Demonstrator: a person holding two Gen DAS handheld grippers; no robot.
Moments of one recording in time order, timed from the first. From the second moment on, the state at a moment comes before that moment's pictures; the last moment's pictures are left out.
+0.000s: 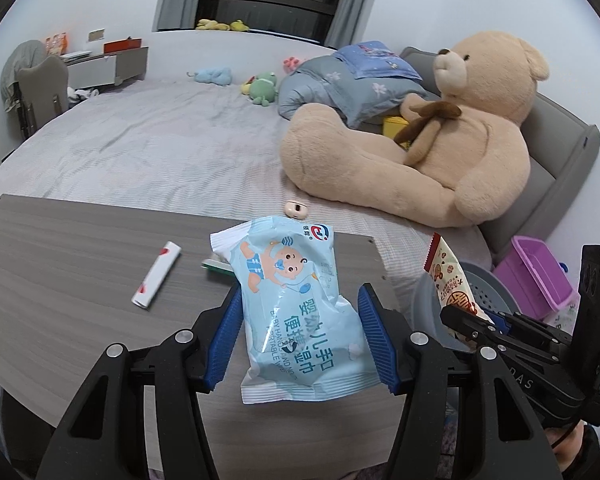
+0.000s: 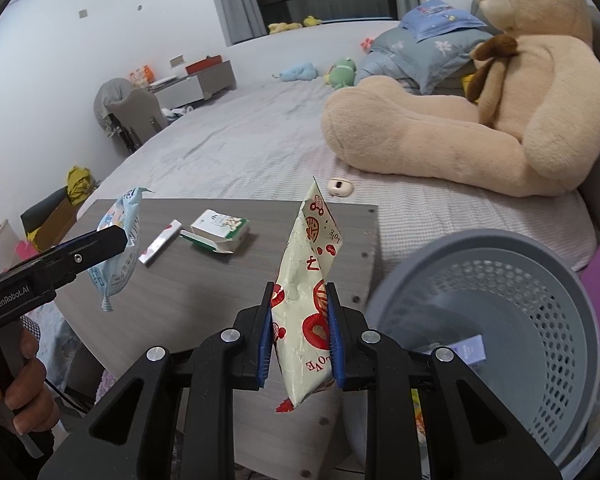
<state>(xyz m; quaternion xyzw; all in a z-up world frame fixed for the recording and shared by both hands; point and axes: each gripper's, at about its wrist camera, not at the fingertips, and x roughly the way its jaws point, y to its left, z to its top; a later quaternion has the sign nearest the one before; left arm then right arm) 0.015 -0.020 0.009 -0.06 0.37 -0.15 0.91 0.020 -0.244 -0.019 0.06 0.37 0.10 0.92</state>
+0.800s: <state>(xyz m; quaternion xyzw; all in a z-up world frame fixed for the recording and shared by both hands) -0.005 -0.187 -0.003 0.01 0.38 -0.29 0.88 -0.045 -0.375 -0.036 0.13 0.35 -0.01 0.93</state>
